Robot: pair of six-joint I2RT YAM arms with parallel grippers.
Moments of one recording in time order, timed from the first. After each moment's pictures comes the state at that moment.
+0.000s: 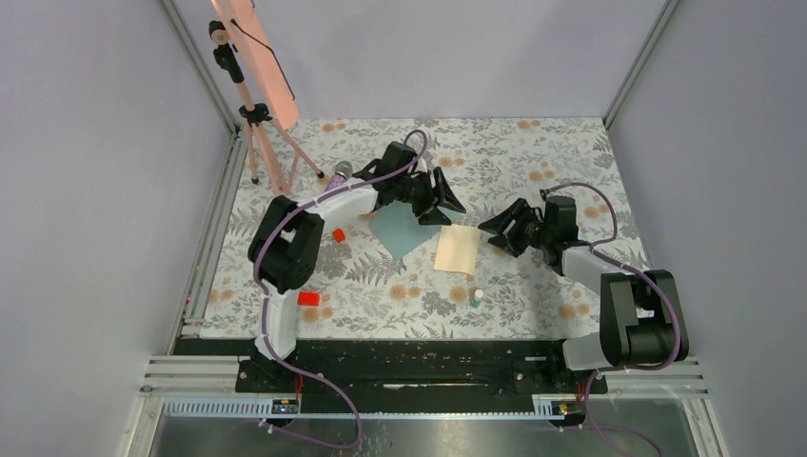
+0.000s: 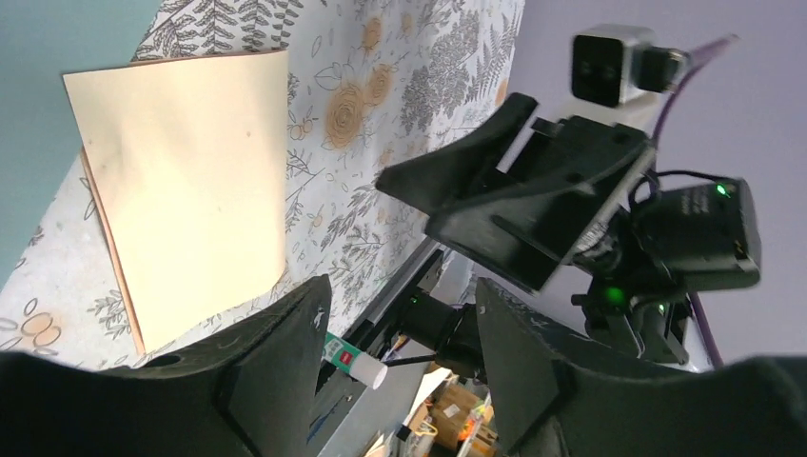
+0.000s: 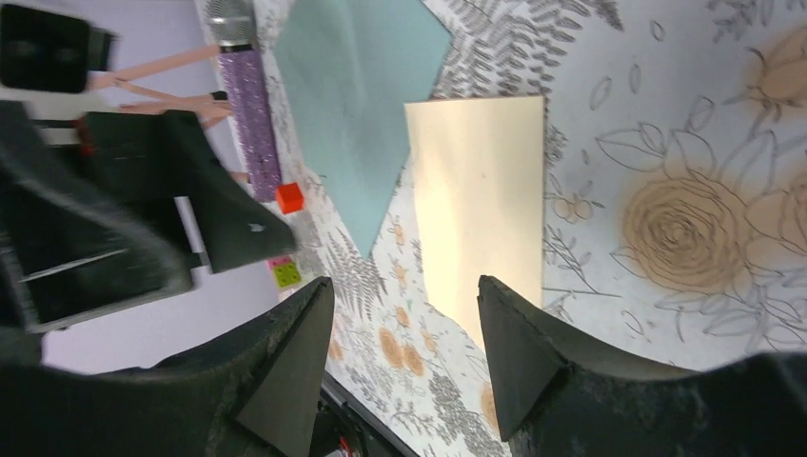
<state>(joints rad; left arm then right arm) -0.59 2.08 1.51 -0.17 0.73 -1.03 0.06 1.41 0.55 0.23 -0.56 0.94</state>
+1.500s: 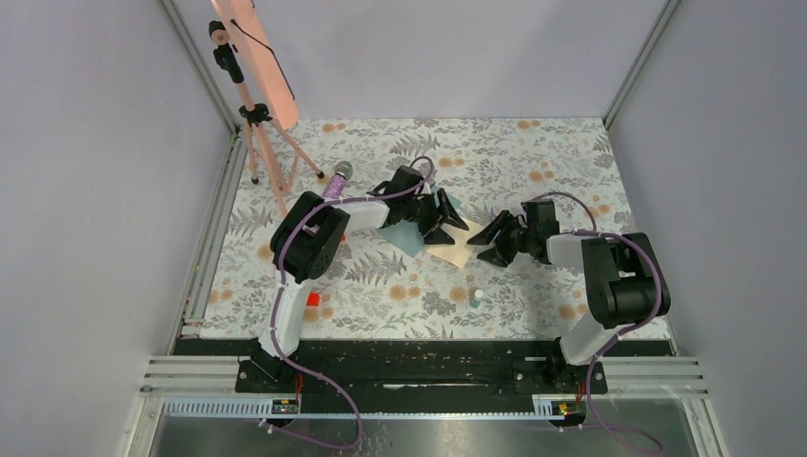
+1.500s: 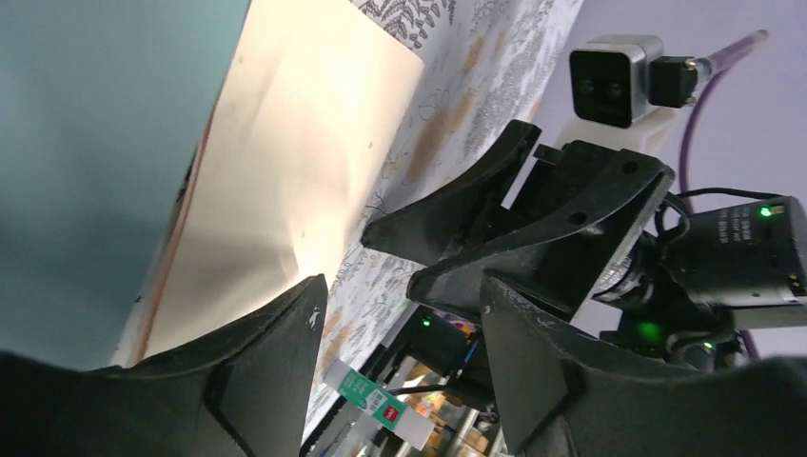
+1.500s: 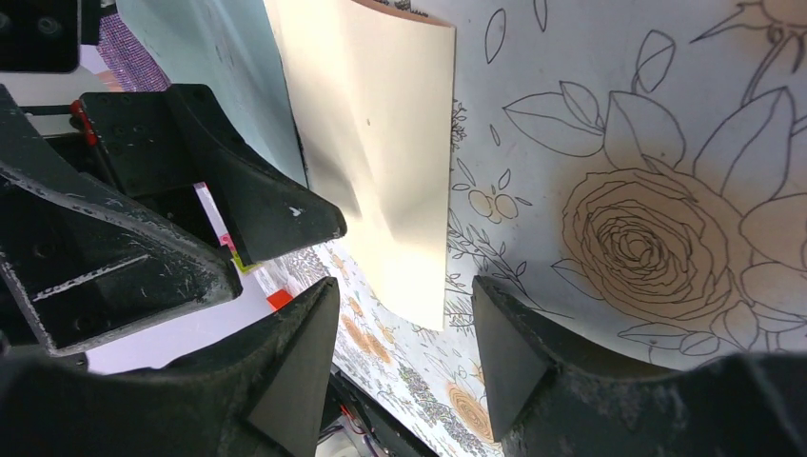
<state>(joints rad) -0.60 2.21 1.44 0.00 0.73 -1.12 0.13 1.65 0.64 0.12 -0.57 0.95</state>
